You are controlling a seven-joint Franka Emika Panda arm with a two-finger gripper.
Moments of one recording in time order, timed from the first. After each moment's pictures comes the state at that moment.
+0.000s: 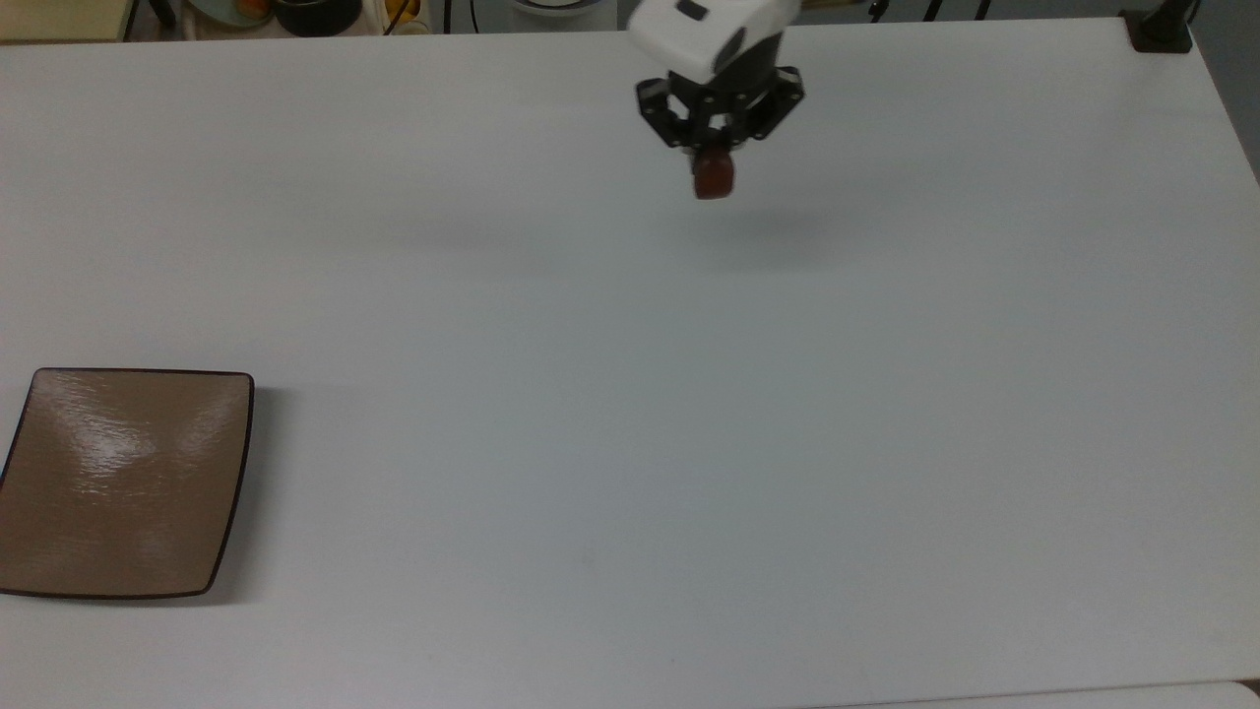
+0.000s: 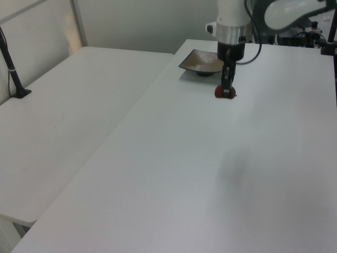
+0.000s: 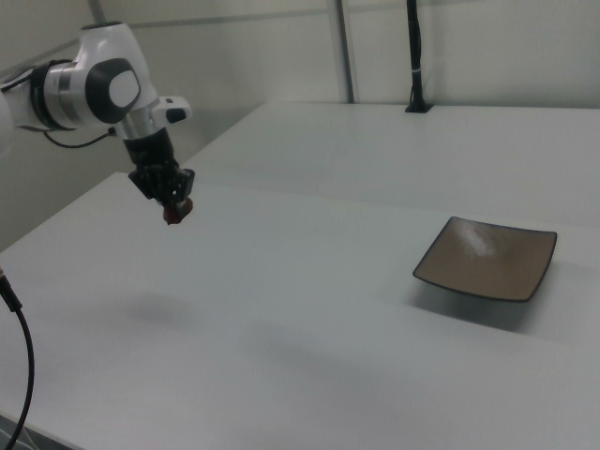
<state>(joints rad) 0.29 0.16 0.07 -1.65 -0.04 1.85 0.15</state>
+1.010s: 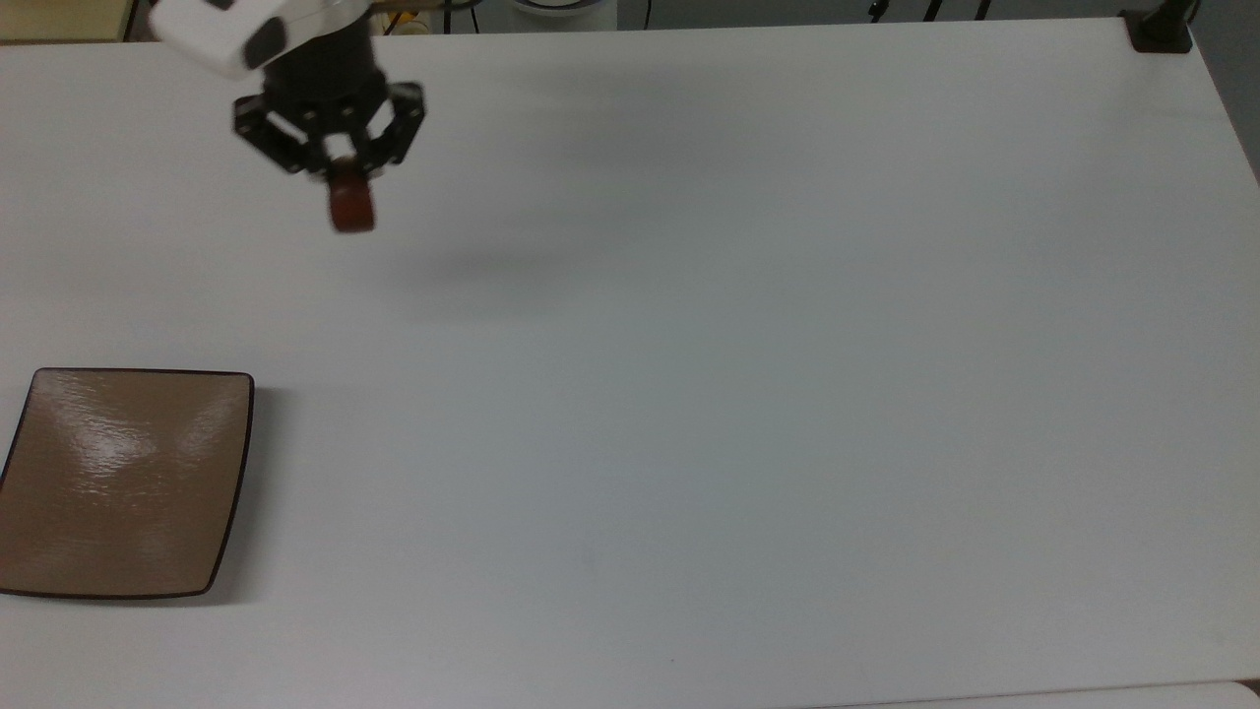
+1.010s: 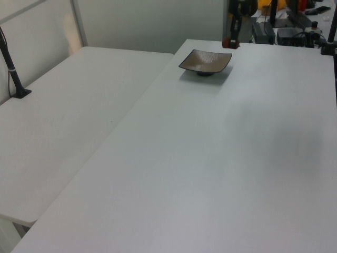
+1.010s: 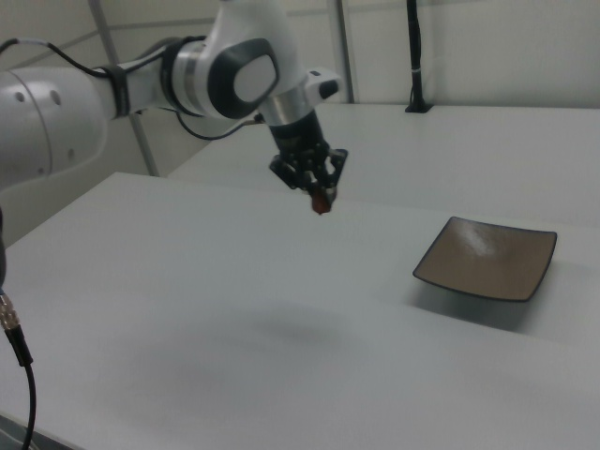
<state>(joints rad) -0.06 0.24 -0.04 -1.50 -0.04 1.93 -0.37</state>
